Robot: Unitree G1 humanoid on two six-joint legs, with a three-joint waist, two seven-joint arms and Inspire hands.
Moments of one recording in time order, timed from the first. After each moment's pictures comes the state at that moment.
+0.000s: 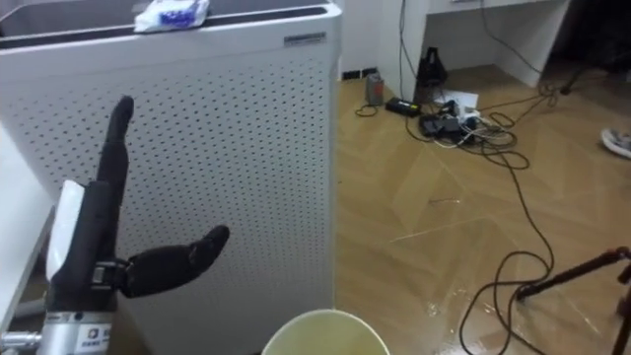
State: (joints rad) left arm 0.16 0.22 -0.11 -0.20 0.37 -0.38 0.38; right arm 0.12 -0.25 0.13 0.70 0.23 -0.12 0.07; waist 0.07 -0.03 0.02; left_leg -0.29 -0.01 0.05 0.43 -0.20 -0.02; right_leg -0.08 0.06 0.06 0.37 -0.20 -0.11
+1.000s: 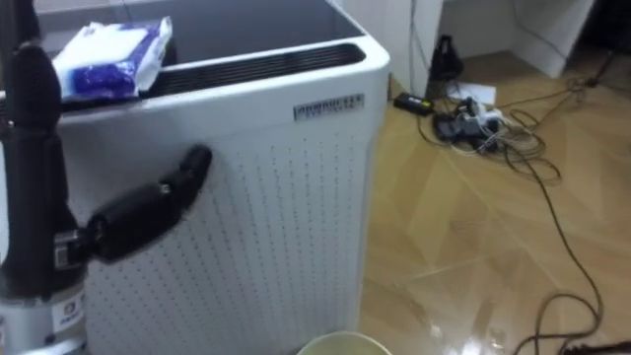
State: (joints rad) left arm 0.02 0.30 -0.06 -0.26 0.74 -0.56 0.69; right arm 0.12 -0.26 0.14 0.78 0.19 -0.14 0.04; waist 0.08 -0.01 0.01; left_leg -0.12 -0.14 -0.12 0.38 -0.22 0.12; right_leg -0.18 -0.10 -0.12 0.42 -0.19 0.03
